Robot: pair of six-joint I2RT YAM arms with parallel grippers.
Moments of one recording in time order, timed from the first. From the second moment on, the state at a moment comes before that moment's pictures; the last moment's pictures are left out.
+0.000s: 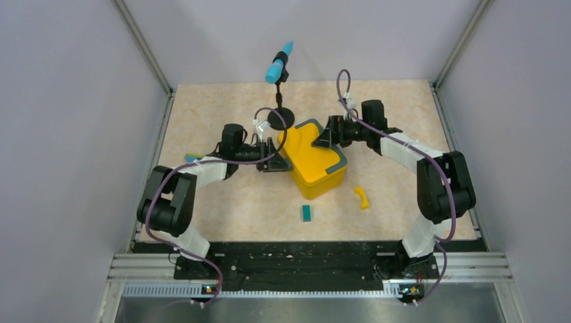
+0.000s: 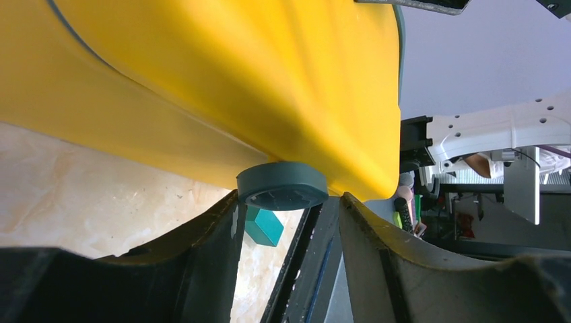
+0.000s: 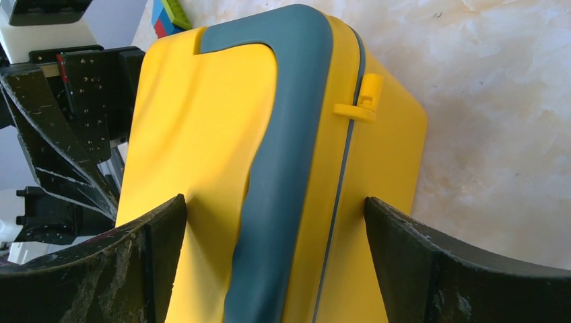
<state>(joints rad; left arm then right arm) -0.30 1.64 0.82 0.26 1.03 -0.62 0.29 1.73 1.10 0.00 -0.76 0.28</state>
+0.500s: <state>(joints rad) -0.30 1.64 0.84 0.17 0.97 -0.59 0.29 1.73 1.10 0.00 -0.76 0.28</state>
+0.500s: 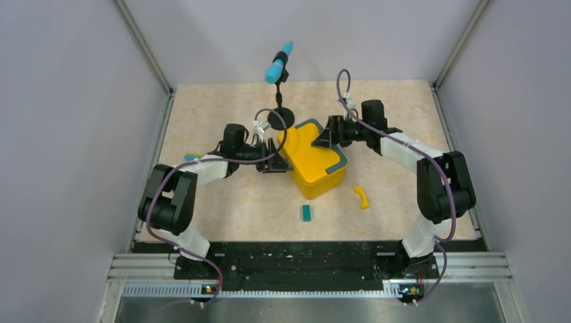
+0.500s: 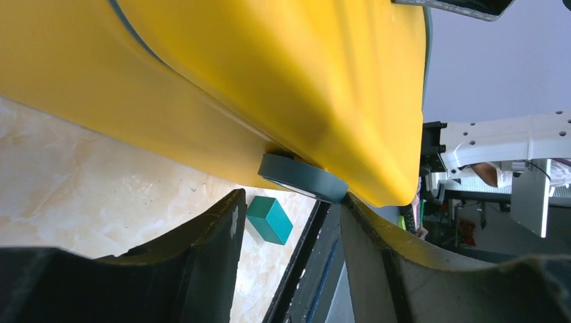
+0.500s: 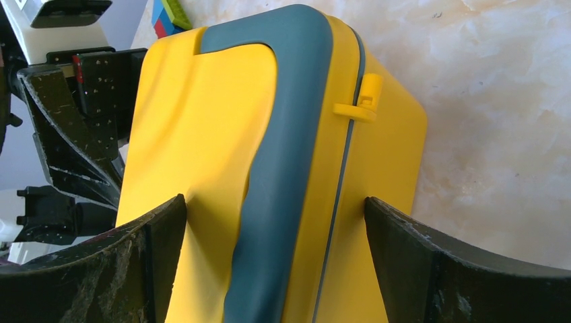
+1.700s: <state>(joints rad) -0.03 1.26 0.94 -0.36 0.73 -0.09 0.09 1.65 1.32 -0.41 -0.48 0.13</state>
